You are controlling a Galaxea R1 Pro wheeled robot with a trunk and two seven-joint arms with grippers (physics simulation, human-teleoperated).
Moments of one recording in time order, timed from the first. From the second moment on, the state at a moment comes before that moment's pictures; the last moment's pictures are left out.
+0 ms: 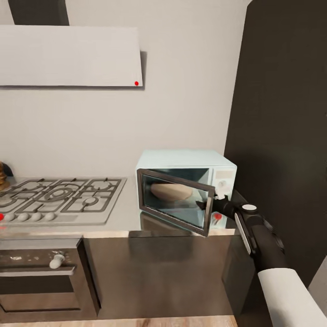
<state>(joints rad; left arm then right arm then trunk) 0.00 -0.01 0.00 -0.12 0.21 0.00 0.00 -0.69 -0.06 -0.03 -1.21 0.17 0.55 0.51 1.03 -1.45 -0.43</state>
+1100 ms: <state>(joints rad) 0.00 -0.01 0.00 -0.12 0.21 0.00 0.00 -0.69 -0.10 -0.03 -1.22 0.17 0.57 0.59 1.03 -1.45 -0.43</state>
